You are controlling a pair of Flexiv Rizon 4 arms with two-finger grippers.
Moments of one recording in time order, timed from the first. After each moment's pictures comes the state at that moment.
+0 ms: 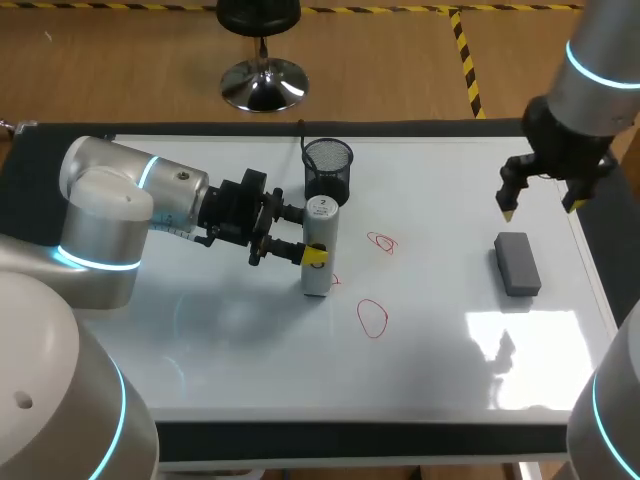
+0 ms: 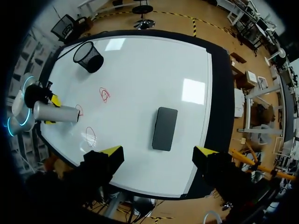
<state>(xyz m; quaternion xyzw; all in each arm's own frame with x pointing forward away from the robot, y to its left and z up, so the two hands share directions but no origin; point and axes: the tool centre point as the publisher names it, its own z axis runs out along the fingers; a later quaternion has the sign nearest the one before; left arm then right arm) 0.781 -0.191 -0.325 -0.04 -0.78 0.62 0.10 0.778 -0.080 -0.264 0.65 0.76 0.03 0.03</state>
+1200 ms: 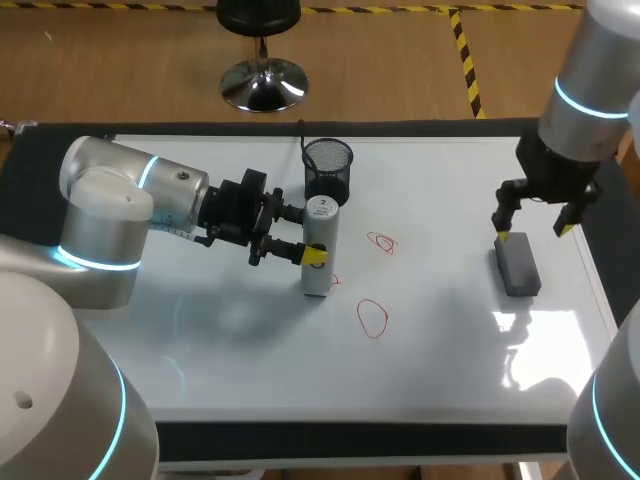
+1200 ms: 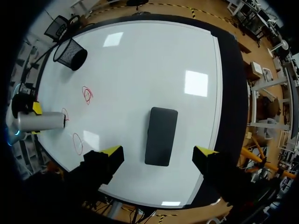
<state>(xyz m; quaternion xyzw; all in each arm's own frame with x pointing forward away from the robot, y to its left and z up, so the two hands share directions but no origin) 0.781 -0.191 -0.325 -0.04 -0.78 0.62 0.10 0.793 -0.095 -0.335 0.66 0.75 0.02 -0.01</state>
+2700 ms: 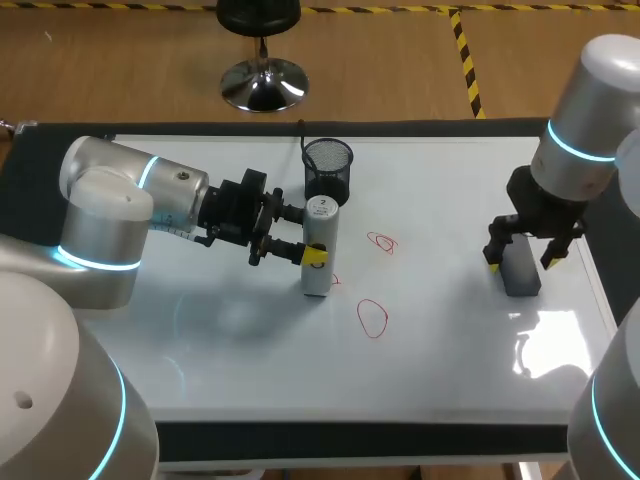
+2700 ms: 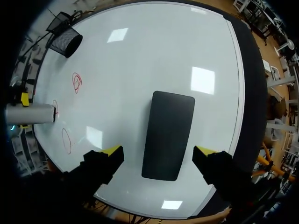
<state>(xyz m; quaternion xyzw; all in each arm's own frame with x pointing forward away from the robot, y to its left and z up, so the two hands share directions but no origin) 0.781 -0.191 -0.325 -0.04 -0.78 0.62 0.10 0.780 -0.091 -0.399 0.66 0.75 0.02 -0.03</state>
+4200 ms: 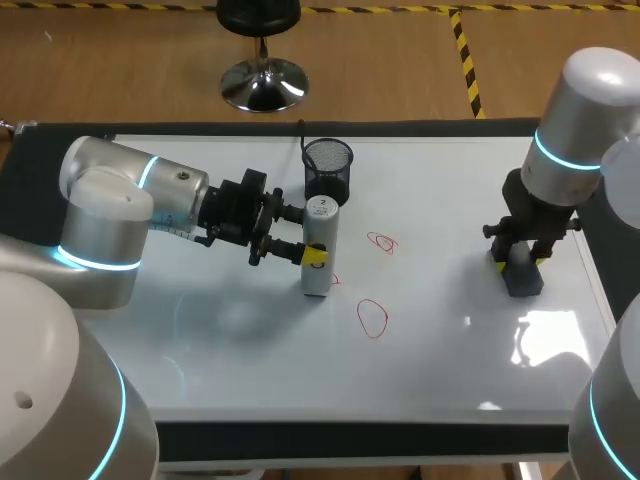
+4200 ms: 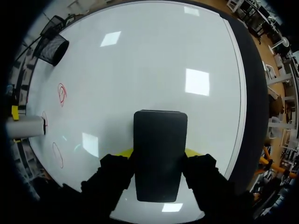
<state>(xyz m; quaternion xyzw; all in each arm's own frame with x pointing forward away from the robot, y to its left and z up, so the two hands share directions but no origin) 0.781 -0.191 -0.325 -0.04 -0.78 0.62 0.10 0.802 -0.097 -0.423 0.67 0.74 0.02 -0.01</state>
